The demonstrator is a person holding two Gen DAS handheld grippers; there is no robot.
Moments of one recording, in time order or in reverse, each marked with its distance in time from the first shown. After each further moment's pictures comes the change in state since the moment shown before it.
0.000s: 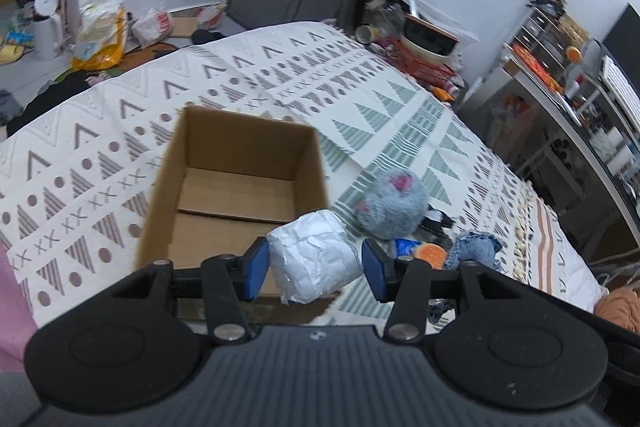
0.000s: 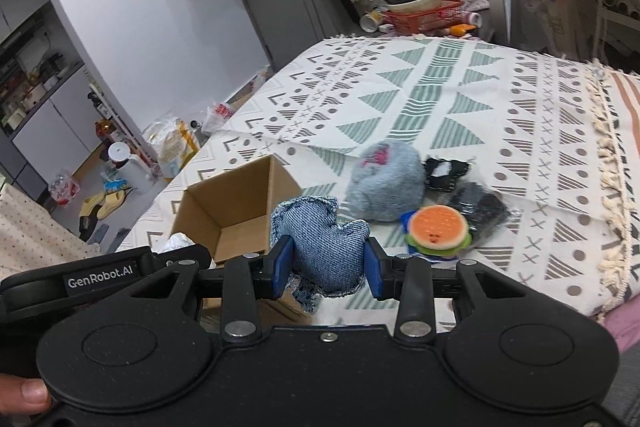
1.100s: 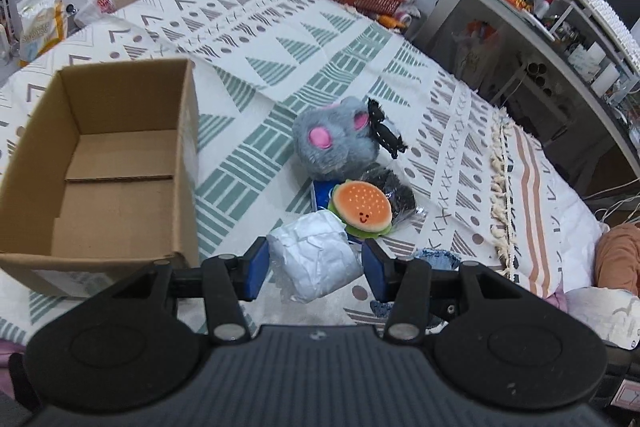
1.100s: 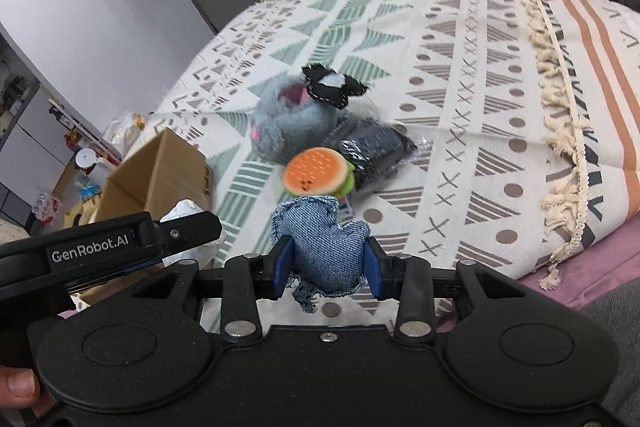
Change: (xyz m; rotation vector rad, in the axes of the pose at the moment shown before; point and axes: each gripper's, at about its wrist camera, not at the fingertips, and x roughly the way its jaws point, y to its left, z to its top) left arm 0.063 -0.100 -0.041 0.150 0.124 -0.042; right arm 0.014 -0.108 -0.025 0.156 0.106 -0.047
